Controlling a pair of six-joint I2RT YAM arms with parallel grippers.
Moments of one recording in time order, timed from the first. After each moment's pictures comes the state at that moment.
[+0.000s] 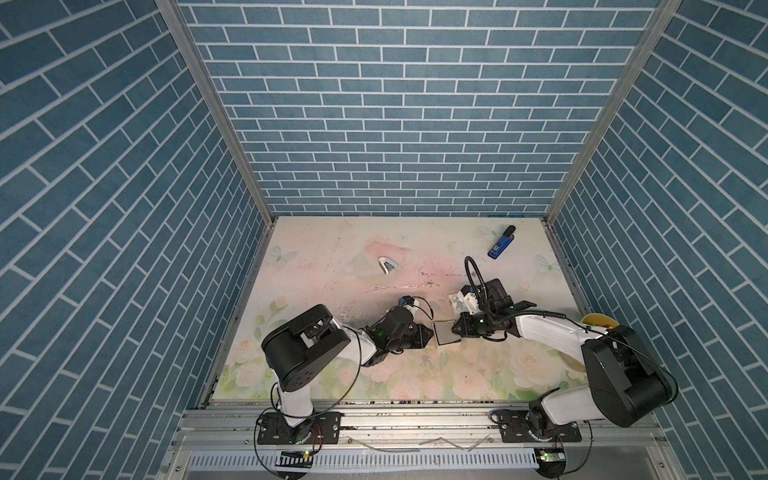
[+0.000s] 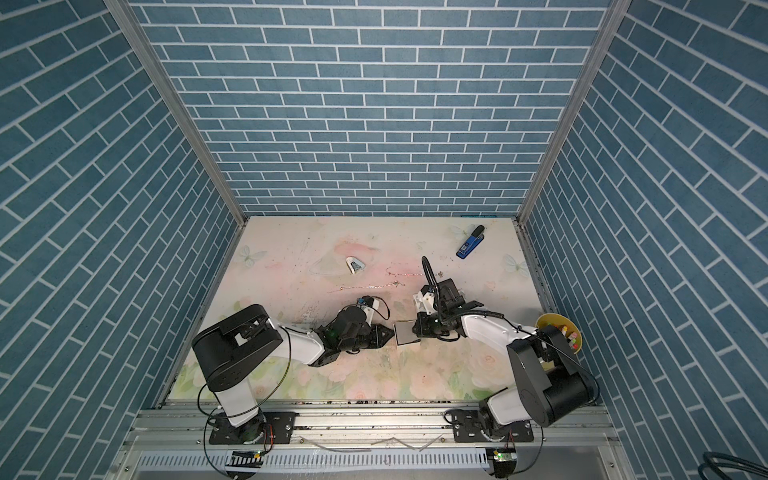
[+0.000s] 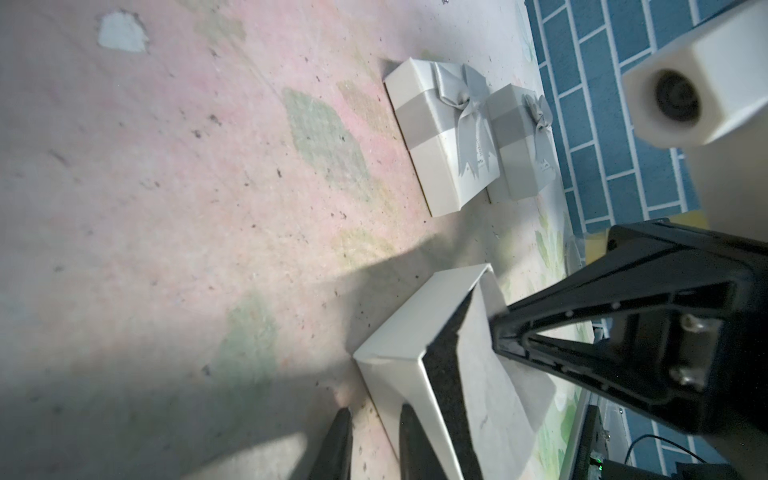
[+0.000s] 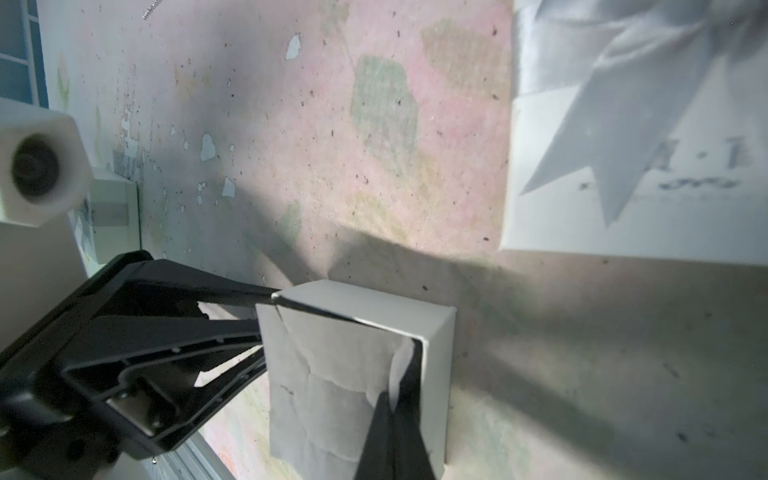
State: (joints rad) left arm -0.90 1.80 0.61 0.59 0.19 -0.89; right arm 0.49 1.44 0.67 -0.32 -0.46 0.37
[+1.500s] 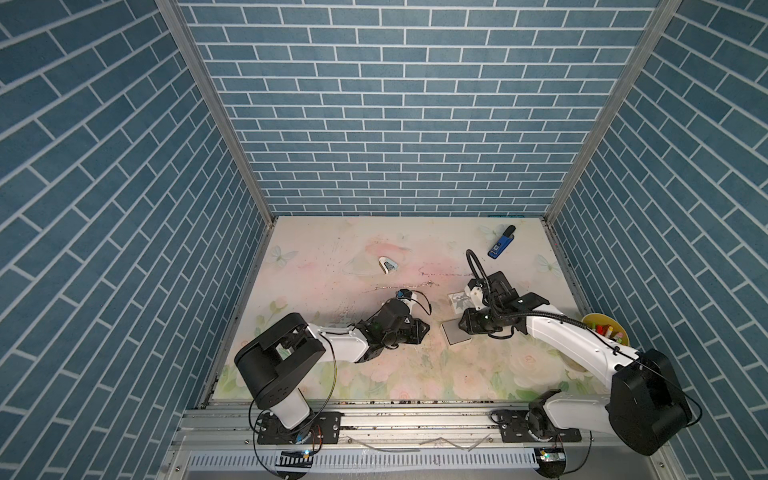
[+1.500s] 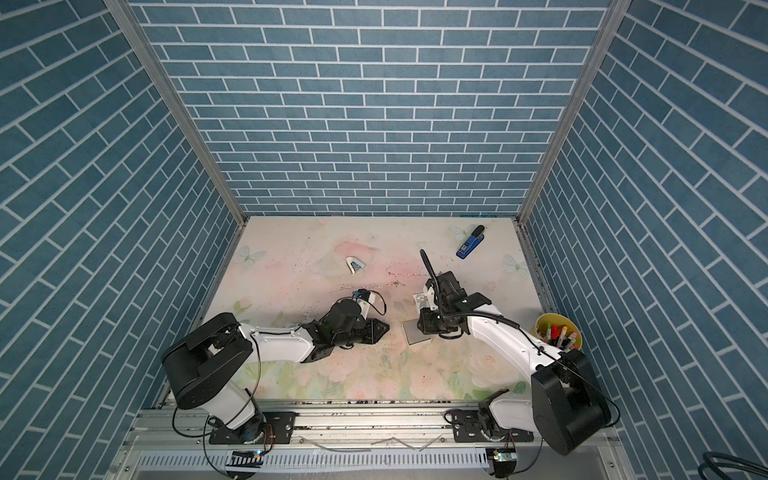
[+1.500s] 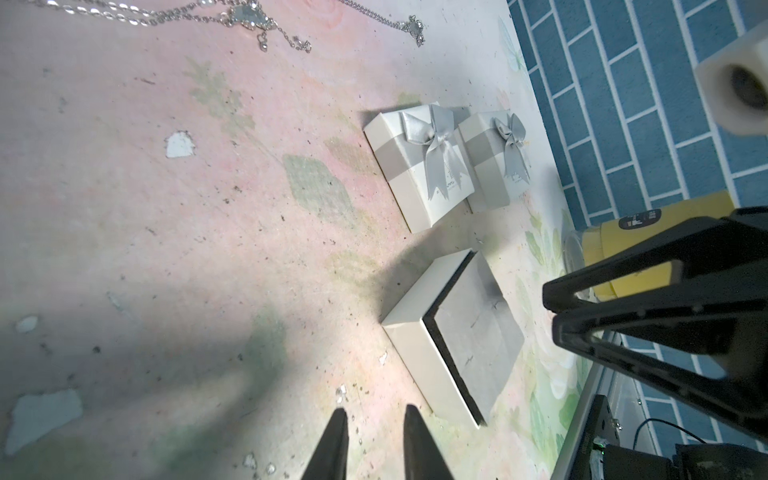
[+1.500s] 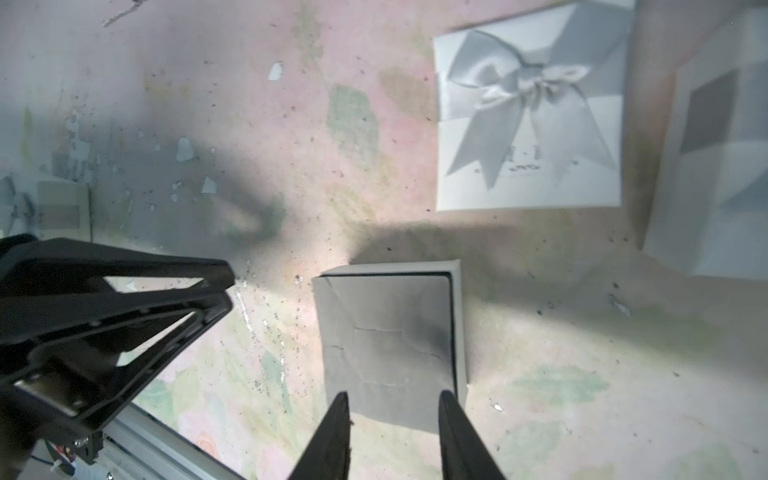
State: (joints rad) left arm -0.87 1.63 0.63 0.38 0.17 -0.78; right arm 0.55 1.30 0.82 -0.65 -0.25 0.35
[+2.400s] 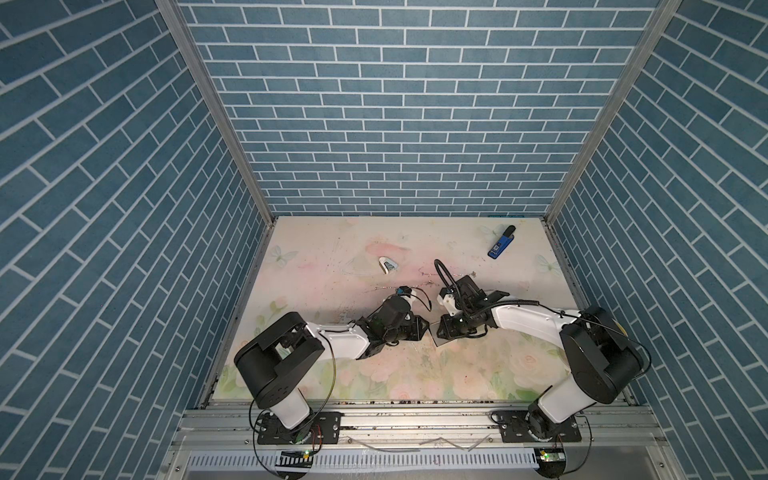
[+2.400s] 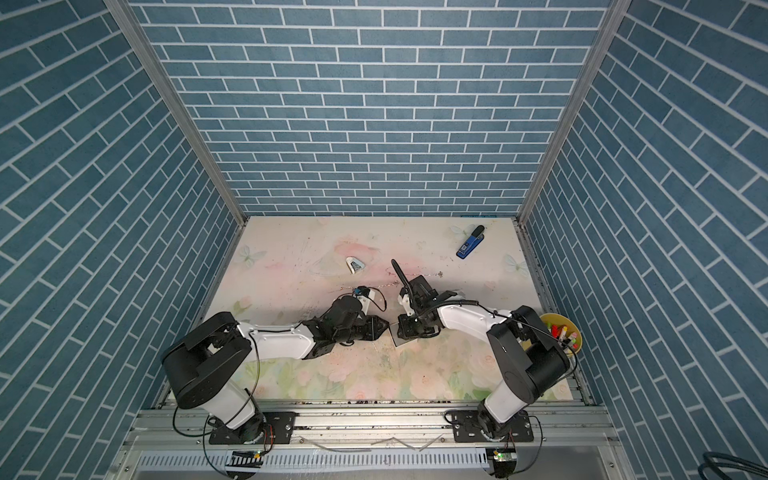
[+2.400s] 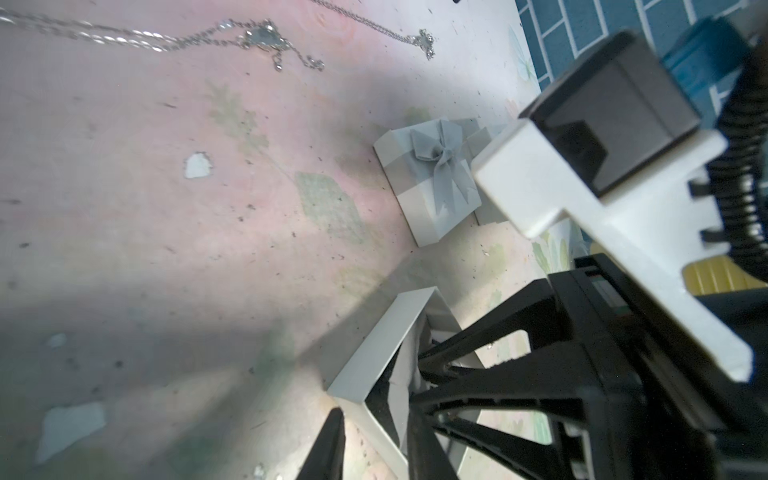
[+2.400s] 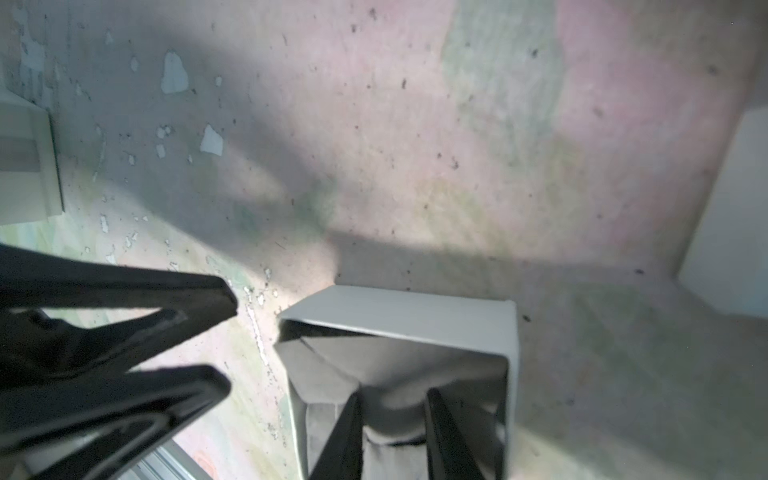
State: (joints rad) left arm -0.85 1.61 0.65 0.32 0.15 -0.77; right arm 0.68 1.59 0.86 -0.48 -0.33 0.37
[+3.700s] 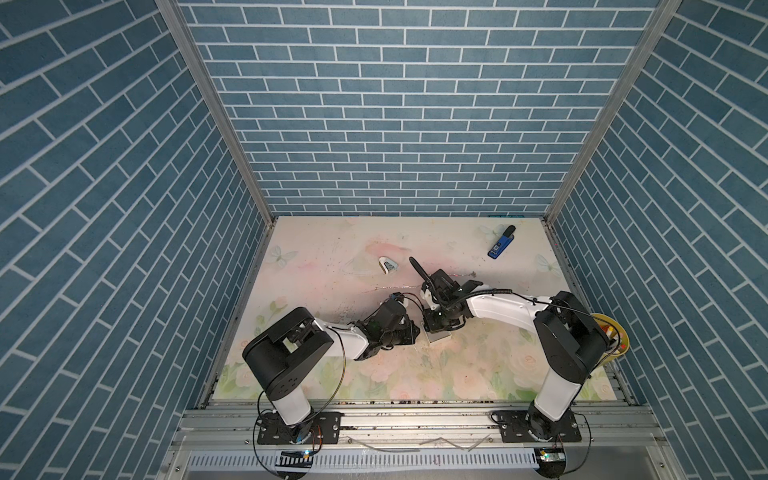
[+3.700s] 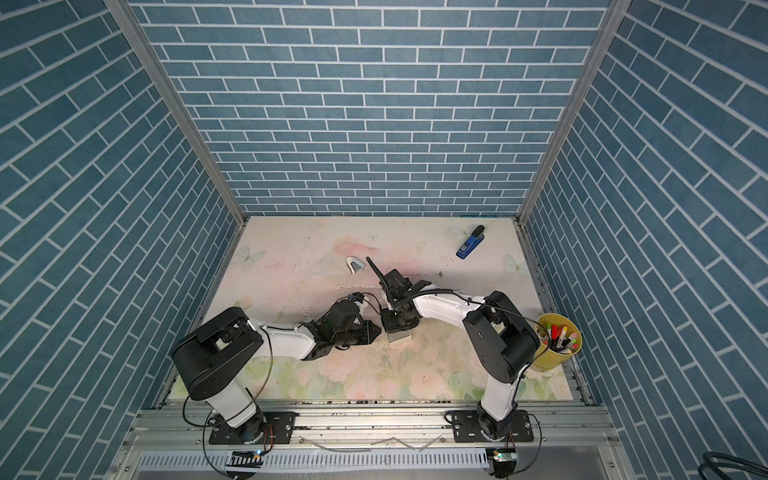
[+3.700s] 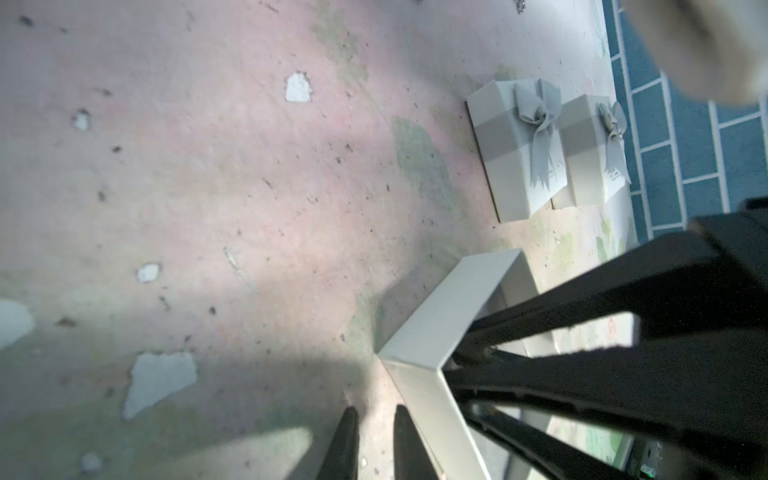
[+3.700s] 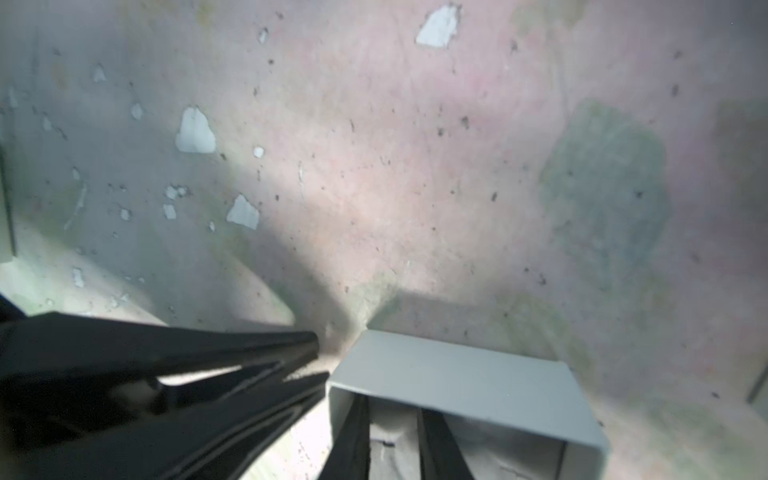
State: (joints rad) left arm -0.81 1.69 0.61 0.34 0.17 -0.81; right arm 0.79 1.77 1.09 -0.59 -0.19 0.39
